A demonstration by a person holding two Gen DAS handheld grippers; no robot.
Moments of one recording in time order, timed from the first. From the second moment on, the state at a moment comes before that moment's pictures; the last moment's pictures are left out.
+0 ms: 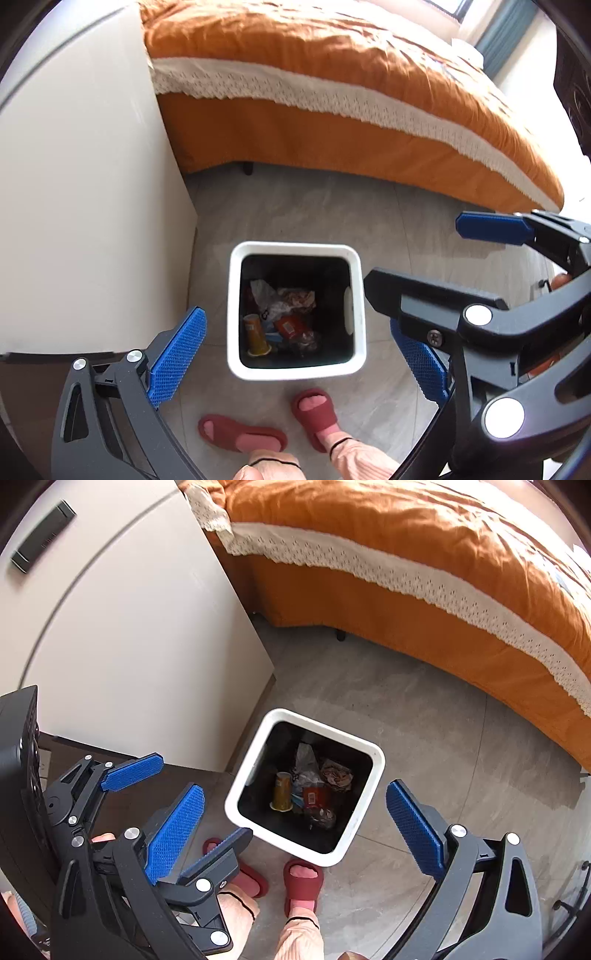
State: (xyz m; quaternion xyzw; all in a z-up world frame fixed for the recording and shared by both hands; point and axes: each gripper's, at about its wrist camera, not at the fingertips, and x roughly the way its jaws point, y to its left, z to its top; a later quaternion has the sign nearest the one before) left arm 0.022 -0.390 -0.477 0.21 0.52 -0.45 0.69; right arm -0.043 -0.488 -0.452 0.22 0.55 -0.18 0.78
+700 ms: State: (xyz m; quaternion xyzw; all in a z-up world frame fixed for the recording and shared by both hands) left arm 0.028 -0.333 -0.259 0.14 0.45 -0.39 0.79; right arm -0.057 -0.463 -0.236 0.20 0.42 -0.16 0.87
